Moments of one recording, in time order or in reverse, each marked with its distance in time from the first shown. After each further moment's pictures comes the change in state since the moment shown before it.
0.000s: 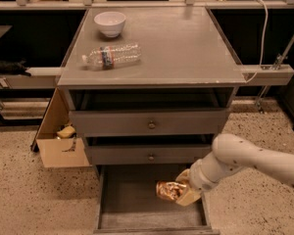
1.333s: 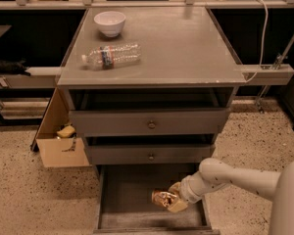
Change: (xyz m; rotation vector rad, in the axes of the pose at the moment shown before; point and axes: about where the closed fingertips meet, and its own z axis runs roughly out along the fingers) arm 0.069 -0.050 0.152 0.012 -0.059 0.047
